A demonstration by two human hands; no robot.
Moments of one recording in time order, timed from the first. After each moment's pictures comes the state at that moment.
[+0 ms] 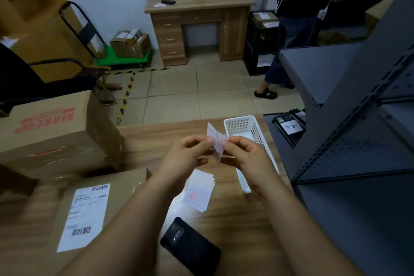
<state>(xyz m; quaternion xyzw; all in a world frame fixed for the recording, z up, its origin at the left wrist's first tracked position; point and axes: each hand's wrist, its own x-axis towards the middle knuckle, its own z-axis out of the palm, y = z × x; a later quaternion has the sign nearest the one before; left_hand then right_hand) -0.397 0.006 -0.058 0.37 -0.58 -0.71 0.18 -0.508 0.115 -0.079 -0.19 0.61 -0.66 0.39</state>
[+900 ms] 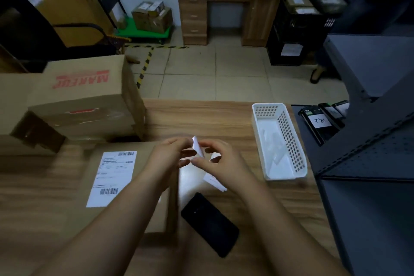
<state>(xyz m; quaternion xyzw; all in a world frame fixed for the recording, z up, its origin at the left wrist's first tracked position) -0.304 -0.037 -0.110 0.51 -0.47 -0.69 0.21 -0.421 0.063 -0.126 -0.42 0.71 -0.43 0.36</state>
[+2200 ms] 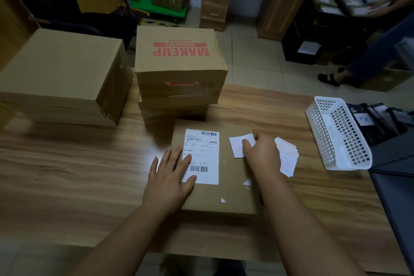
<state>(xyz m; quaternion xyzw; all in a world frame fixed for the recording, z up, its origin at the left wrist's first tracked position) -0.044 -0.120 -0.251 0.42 -0.88 -0.21 0.04 -0.291 -0.050 -0.210 -0.23 0.94 -0.21 0.13</state>
